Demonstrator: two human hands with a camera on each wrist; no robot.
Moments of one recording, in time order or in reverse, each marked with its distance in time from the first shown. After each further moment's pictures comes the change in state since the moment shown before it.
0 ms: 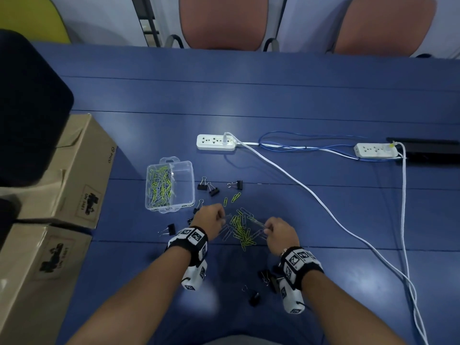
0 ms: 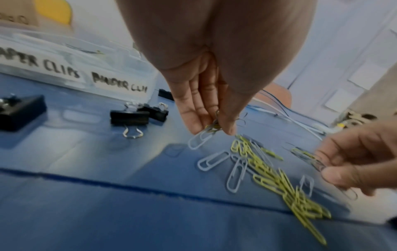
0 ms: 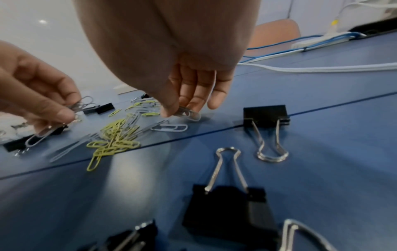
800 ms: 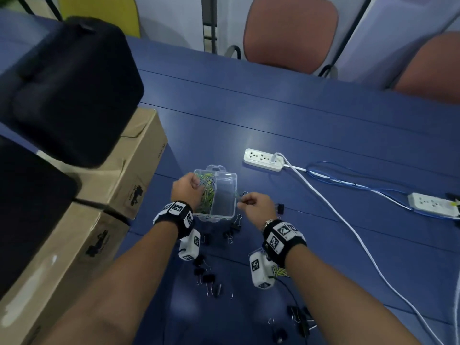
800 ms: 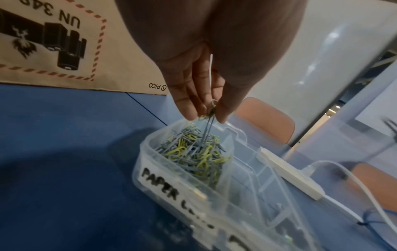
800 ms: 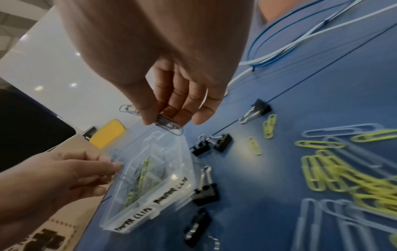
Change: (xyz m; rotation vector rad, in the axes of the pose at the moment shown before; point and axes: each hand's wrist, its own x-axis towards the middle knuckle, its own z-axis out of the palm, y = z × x) left_hand 0.027 -0.104 -0.137 -0.257 0.534 -0.355; right_hand 0.078 -0.204 -0.003 0.569 -0.046 -0.129
